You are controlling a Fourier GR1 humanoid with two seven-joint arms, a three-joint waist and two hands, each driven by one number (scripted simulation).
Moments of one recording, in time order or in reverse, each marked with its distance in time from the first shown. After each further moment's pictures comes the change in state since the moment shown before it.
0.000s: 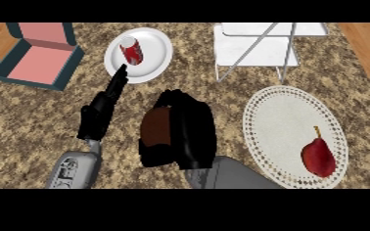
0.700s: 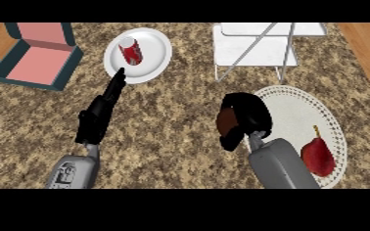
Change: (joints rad) left arm 0.031 0.005 -0.005 -0.015 -0.002 0.001 -0.009; right arm 0.259 -0.060 -0.458 0.204 0.108 0.525 -0.518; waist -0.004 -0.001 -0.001
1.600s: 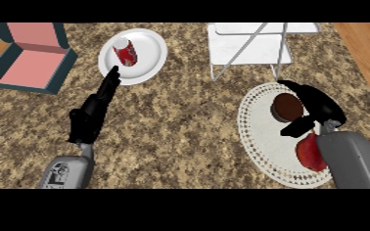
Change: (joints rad) left arm 0.002 0.022 0.013 -0.025 0.023 0.005 0.018; right arm 0.013 -0.250 -0.342 0.138 -0.136 0.152 -0.337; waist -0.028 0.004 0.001
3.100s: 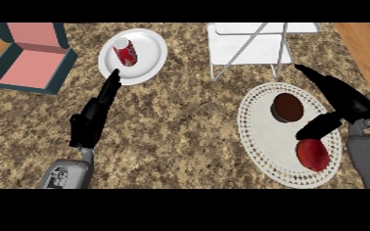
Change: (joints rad) left arm 0.024 0.043 -0.068 -0.008 0.049 0.056 -0.011; right arm 0.031 -0.117 0.021 -0.286 -0.238 0.097 0.193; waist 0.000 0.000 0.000
